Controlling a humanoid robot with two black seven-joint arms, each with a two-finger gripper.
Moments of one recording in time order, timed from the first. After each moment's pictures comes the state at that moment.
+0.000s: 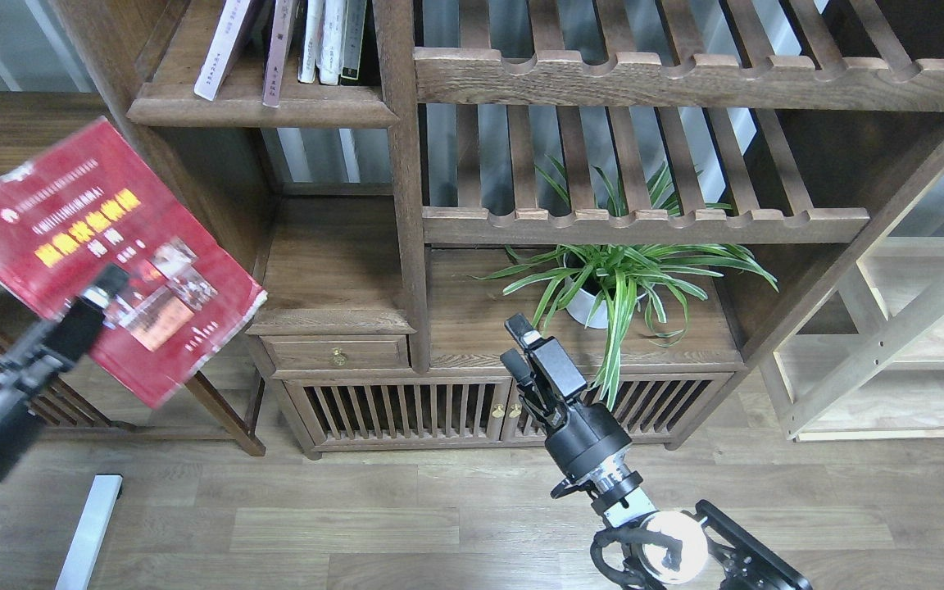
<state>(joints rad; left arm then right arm) 0.22 0.17 -1.88 -1.77 0.30 -0.49 0.49 0.04 0.02 0.95 1.15 0.13 0.56 0.07</state>
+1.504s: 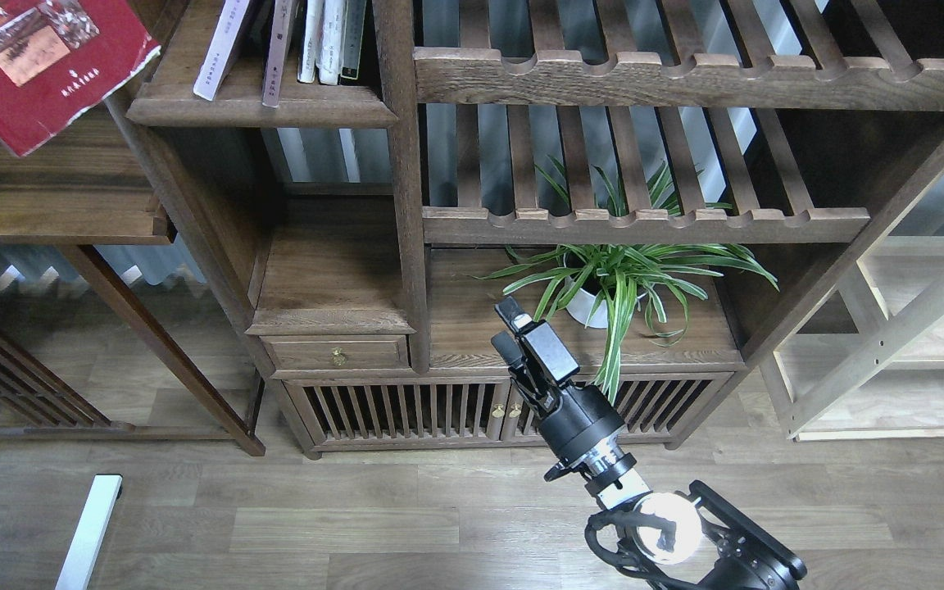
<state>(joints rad) -0.31 0.52 -1.79 -1.64 0.36 -0.26 0.49 0.09 0.01 0.93 1.15 0.13 0.56 0.06</state>
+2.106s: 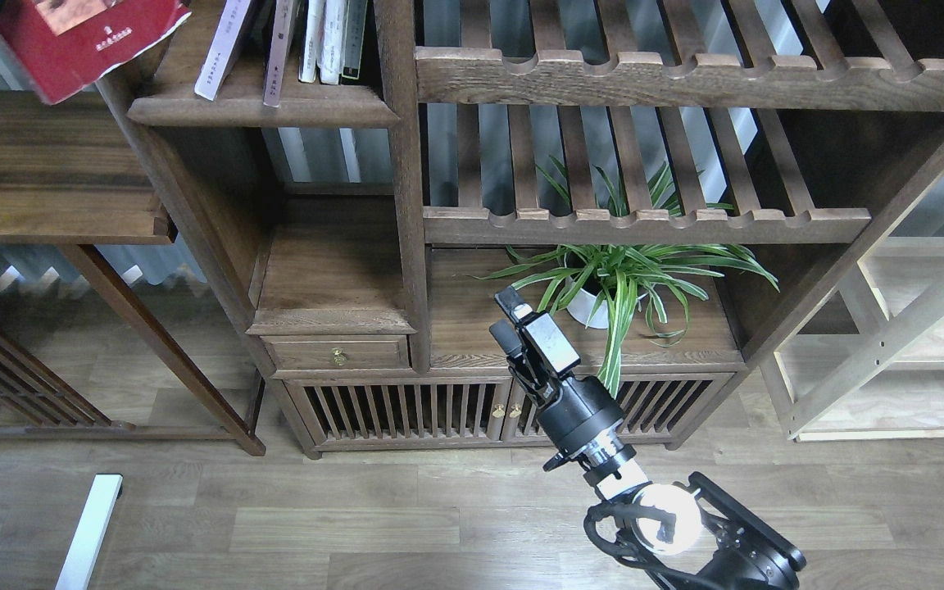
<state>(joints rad) -0.64 0.60 -1.51 -1.50 0.36 -0.10 0.49 0.10 0.01 0.94 1.15 0.13 0.58 0.06</state>
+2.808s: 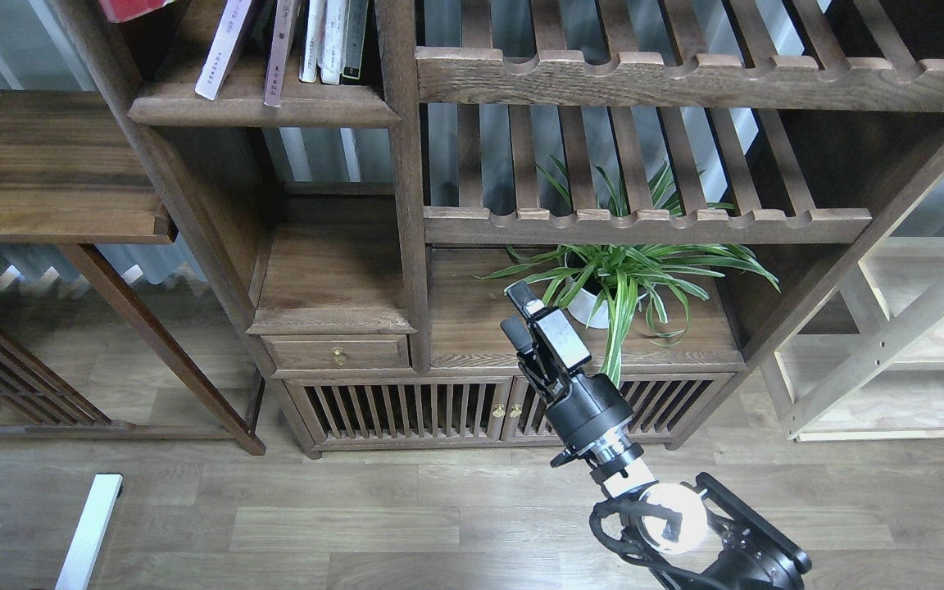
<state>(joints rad) -1.08 0.54 -1.18 -1.12 0.36 -0.08 0.49 0.09 0.02 0.97 1.15 0.13 0.58 0.06</state>
